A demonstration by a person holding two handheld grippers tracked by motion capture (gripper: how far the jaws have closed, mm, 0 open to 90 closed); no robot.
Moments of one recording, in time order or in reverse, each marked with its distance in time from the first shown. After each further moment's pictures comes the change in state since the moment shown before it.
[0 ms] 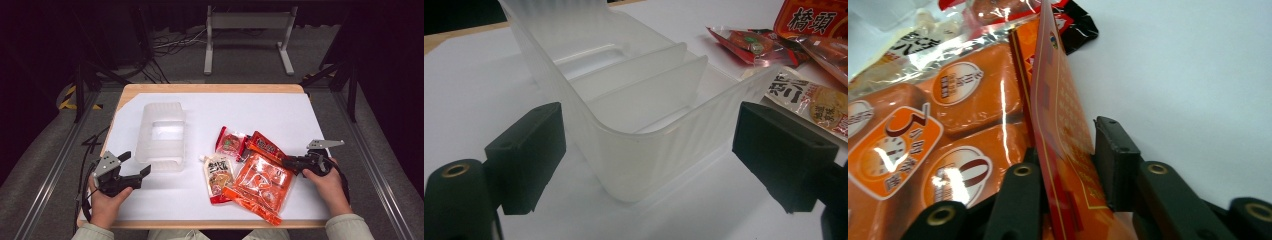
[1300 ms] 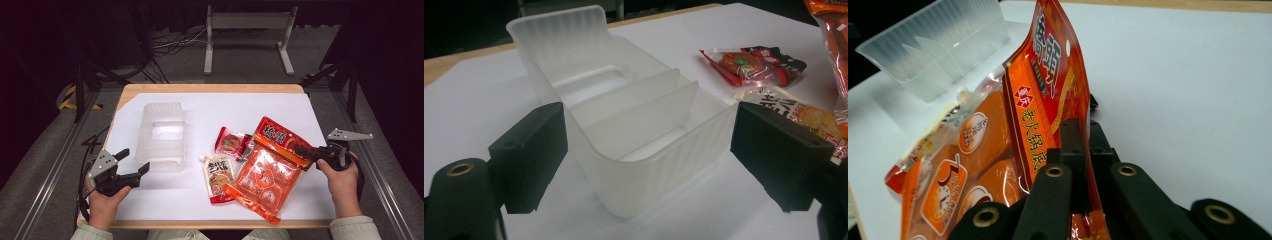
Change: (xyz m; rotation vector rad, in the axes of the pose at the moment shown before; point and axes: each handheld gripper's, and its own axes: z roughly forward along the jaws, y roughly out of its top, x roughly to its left) left arm -0.007 0.018 -0.013 -0.053 0.019 0.017; right arm 0.026 0.038 -0.062 -0.157 -0.026 0.037
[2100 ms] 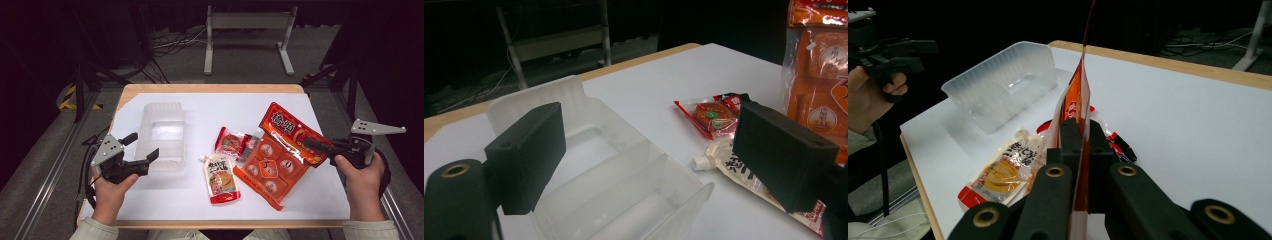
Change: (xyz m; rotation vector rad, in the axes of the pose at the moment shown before) left arm -0.017 0.046 0.007 -0.085 -0.061 0.032; right arm 0.036 0.044 -0.050 -0.110 0.107 -0.081
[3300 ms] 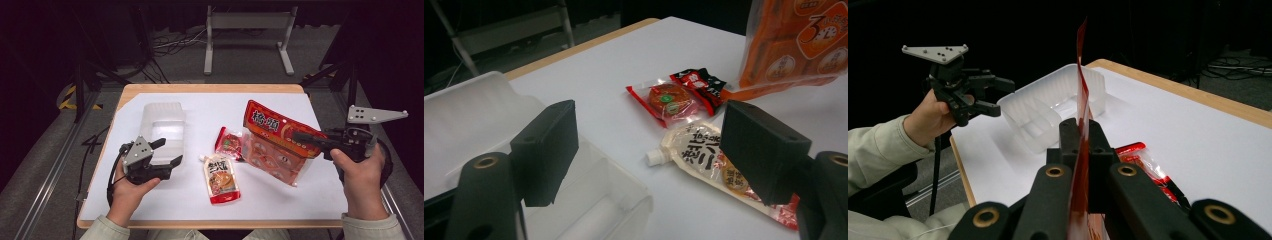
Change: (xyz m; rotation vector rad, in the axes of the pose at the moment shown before) left arm -0.039 0.005 0.039 0.089 -0.134 0.091; right arm 0.049 0.052 0.006 -0.006 0.131 -0.084
